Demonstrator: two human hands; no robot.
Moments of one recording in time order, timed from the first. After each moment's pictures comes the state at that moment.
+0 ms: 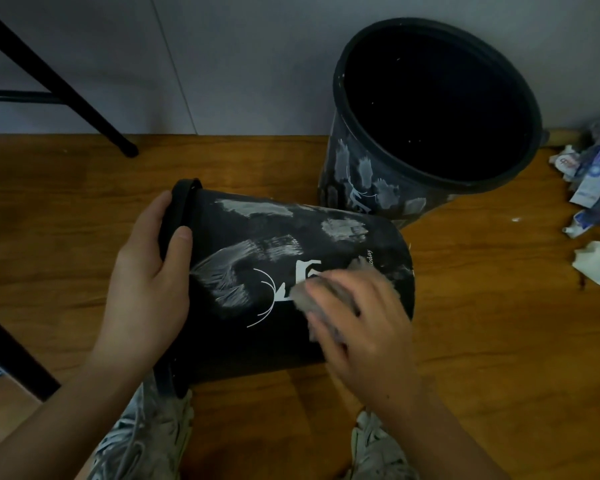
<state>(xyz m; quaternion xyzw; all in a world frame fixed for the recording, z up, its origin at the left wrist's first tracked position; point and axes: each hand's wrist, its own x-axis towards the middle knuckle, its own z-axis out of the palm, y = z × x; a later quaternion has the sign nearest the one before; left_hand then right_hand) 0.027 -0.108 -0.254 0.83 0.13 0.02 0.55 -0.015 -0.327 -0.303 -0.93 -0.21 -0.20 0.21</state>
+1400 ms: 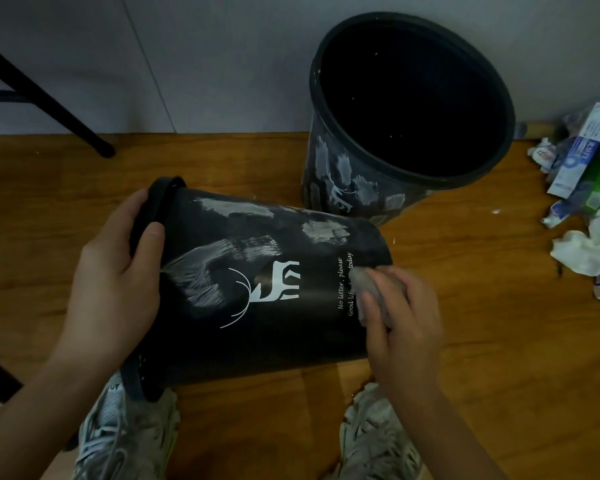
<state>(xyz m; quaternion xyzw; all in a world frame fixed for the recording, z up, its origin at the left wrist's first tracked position) 0.035 -0.105 -0.258 0.86 0.12 0.05 0.50 -0.026 -0.369 -0.311 -0.94 -0.02 -0.24 0.24</state>
